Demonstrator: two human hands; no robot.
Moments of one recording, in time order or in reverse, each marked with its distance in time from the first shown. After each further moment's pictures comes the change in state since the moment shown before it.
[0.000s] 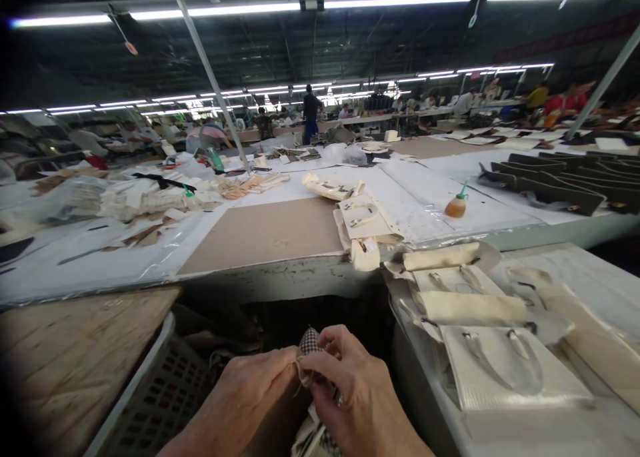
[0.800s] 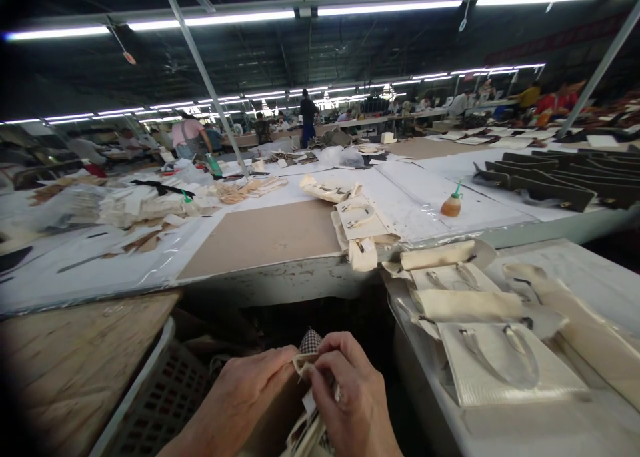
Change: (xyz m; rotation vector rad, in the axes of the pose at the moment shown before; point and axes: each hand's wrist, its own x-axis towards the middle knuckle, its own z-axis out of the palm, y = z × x) left_hand -0.002 0.002 -0.002 0.030 -0.006 -0.055; right_hand -0.012 0.009 0.025 0.047 0.330 0.056
